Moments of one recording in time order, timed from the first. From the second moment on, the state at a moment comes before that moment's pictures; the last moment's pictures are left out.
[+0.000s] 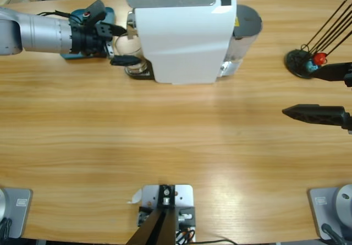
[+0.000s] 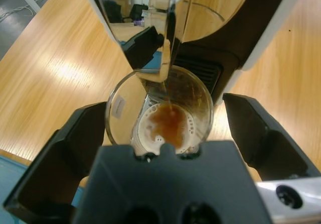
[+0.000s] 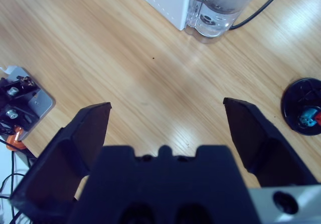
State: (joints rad) arm 0 -0.52 1.88 -0.82 -0.37 -0.56 0.55; arm 1 0.67 1.11 -0.87 0.62 0.07 -0.07
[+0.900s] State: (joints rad) arm 0 -0.48 1.88 -0.70 -0.61 -0.59 0.50; arm 1 0.67 1.11 -0.87 0.62 0.07 -0.07
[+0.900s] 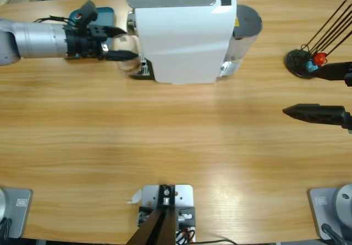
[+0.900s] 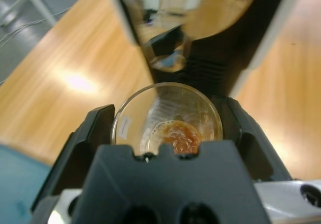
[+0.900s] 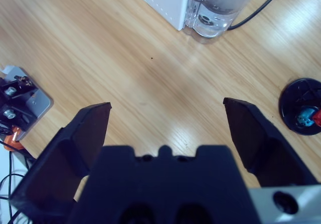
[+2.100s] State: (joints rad) arm 0 -0.36 2.01 -0.93 -0.60 0.14 -0.03; arm 1 0.67 1.15 -0.87 0.62 0.07 -0.08
